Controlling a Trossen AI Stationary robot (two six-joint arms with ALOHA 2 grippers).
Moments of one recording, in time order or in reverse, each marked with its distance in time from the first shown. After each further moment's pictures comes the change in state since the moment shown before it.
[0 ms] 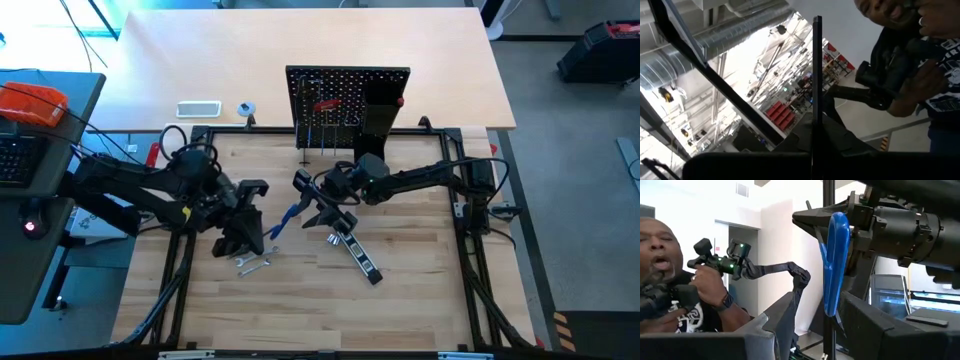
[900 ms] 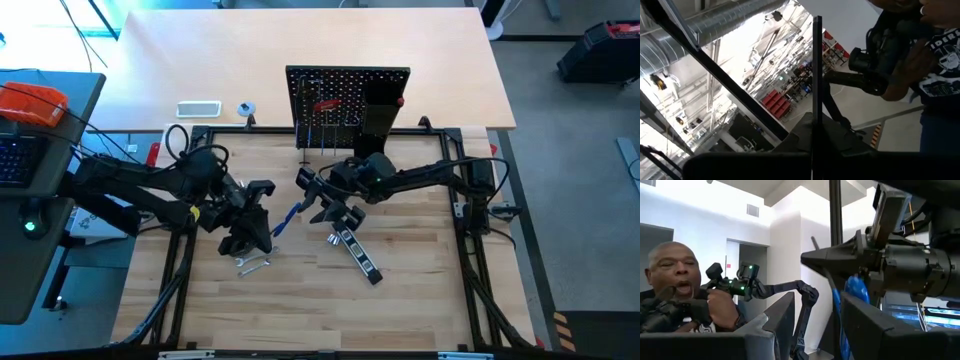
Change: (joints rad) left arm 0.026 0.015 0.000 -0.071 -0.002 0.038; right arm -0.006 0.000 0.000 0.150 -0.003 0.137
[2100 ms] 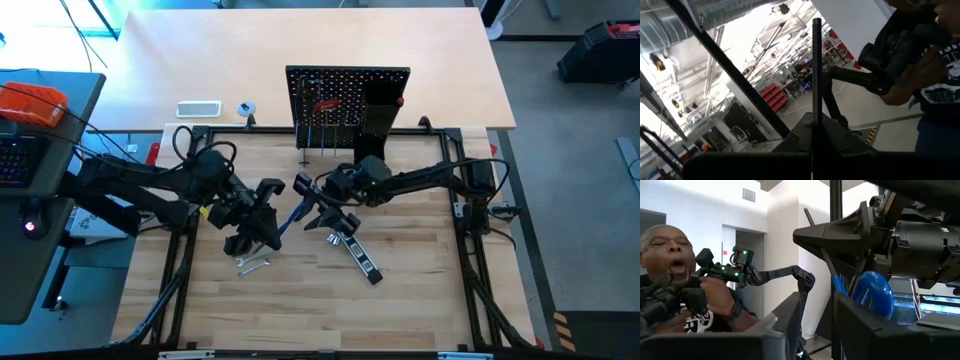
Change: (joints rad) left arm 0.016 0.035 0.000 0.041 -0.017 -0.111; right arm 0.021 0.000 0.000 -0.115 -0.005 -0.103
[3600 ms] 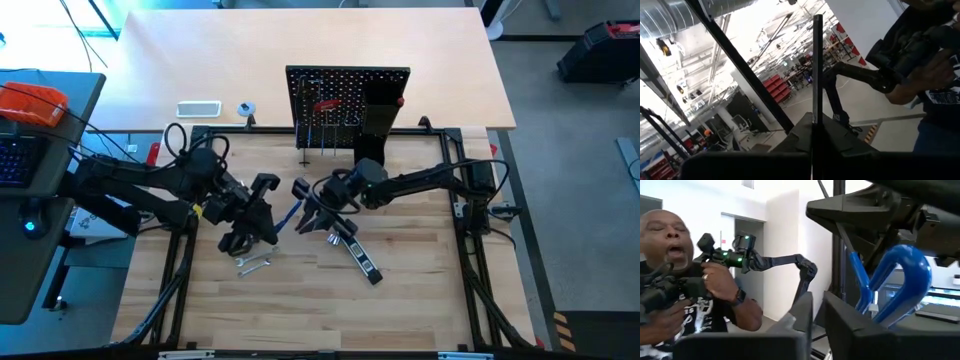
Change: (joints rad) left arm 0.006 -0.054 -0.001 -0.081 -0.052 -0.028; right arm 0.018 0.000 0.000 -0.084 -0.007 -0.082
